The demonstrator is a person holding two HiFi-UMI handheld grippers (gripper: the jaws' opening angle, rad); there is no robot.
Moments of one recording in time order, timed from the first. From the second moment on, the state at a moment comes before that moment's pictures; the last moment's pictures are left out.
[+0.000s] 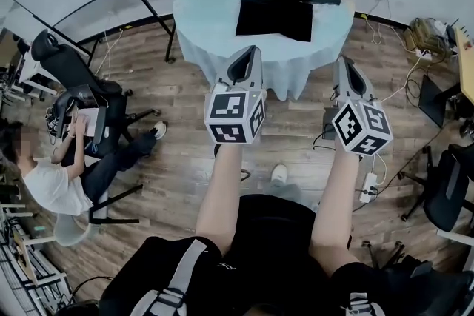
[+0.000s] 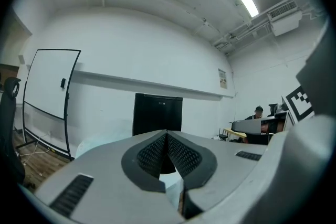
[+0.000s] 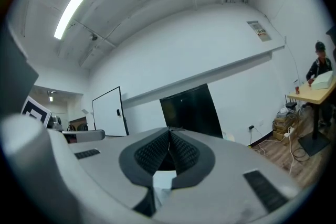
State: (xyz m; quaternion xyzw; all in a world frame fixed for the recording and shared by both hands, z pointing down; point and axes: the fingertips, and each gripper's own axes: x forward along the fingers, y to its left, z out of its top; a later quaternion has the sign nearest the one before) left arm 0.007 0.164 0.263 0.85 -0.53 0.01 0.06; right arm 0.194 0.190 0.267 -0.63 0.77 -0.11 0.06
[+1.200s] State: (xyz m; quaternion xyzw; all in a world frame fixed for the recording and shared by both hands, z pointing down) left arm 0.041 0.047 0.273 0.85 -0.53 0.01 0.07; right arm 0.244 0.089 0.272 -0.63 0.76 -0.11 0.04
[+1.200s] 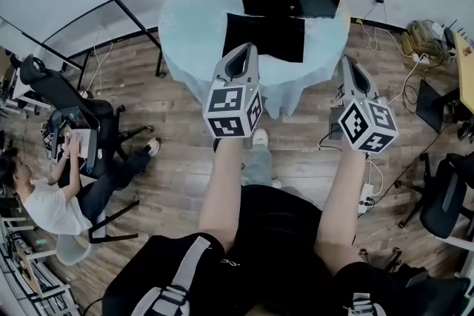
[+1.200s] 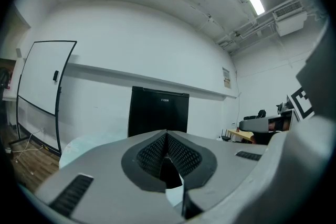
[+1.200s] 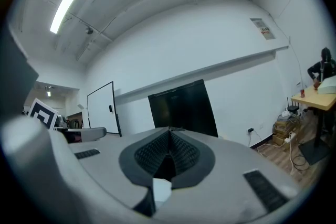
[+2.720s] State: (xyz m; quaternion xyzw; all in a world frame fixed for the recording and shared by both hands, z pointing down) left arm 0.074 -0.151 0.414 0.90 -0.38 0.21 0.04; right arm 0.199 -0.127 0.388 -0.62 0.75 -0.23 -0.04
